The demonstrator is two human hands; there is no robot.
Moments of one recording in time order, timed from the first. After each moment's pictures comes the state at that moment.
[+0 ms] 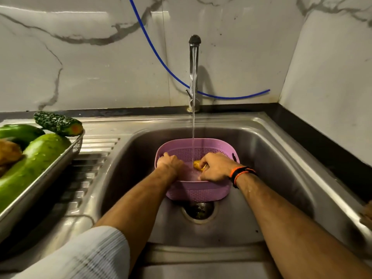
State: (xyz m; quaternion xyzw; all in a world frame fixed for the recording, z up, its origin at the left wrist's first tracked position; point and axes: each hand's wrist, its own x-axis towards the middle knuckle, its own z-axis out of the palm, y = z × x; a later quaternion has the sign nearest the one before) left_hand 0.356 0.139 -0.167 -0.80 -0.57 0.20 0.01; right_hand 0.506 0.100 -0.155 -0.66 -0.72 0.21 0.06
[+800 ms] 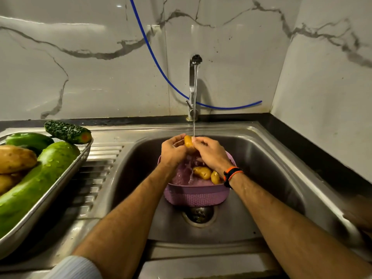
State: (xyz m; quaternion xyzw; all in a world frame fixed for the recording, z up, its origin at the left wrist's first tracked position) left_hand 0.357 0.115 -0.124 -0.48 -0.46 -0.52 -0.54; right_hand 0.478 0.094 -0.125 -0.62 -0.57 0.30 0.45
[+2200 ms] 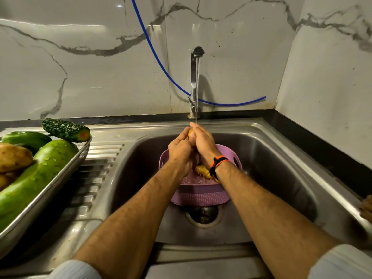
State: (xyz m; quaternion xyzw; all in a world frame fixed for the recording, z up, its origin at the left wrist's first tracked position) left_hand 0.380 0.106 -0.119 -0.29 -0.32 -0.58 -0.69; right_hand 0.447 0.129 -0.121 -0.53 -0.42 0.43 0.60
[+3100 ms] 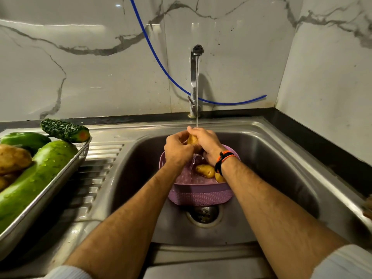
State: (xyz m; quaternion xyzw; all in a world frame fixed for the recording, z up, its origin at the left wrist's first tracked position) left_hand 0.362 0.123 -0.134 -0.58 -0.49 -0.50 -0.42; right_hand 0.458 0.121 -0.112 -0.54 -0.41 0.50 0.54
